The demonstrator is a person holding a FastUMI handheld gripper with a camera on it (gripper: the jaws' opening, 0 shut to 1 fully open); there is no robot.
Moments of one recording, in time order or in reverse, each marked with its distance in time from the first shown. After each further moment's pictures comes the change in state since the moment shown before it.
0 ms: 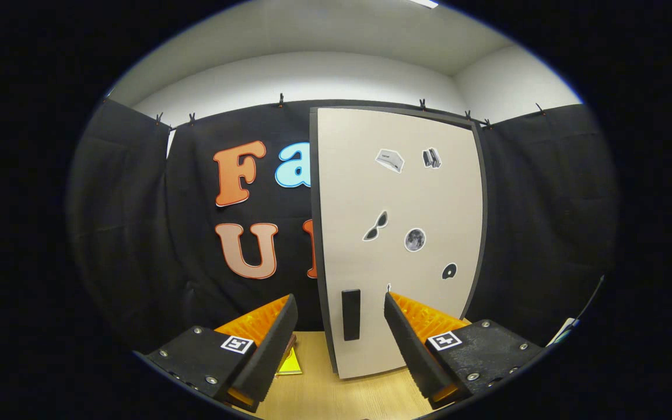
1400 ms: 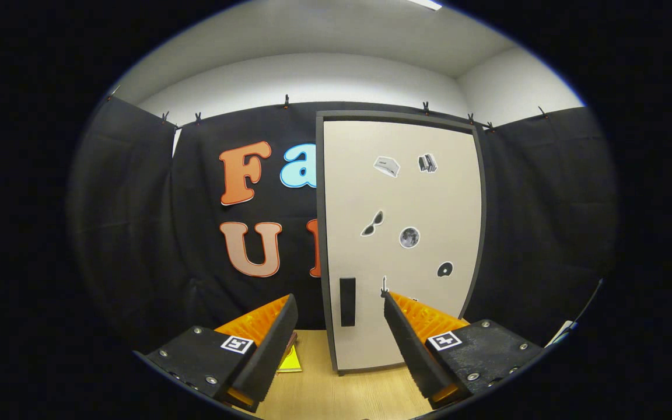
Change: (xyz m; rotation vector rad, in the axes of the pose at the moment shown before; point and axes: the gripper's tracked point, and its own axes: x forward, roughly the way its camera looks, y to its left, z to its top) arm -0.005 0.003 0.003 -0.015 -0.006 0.018
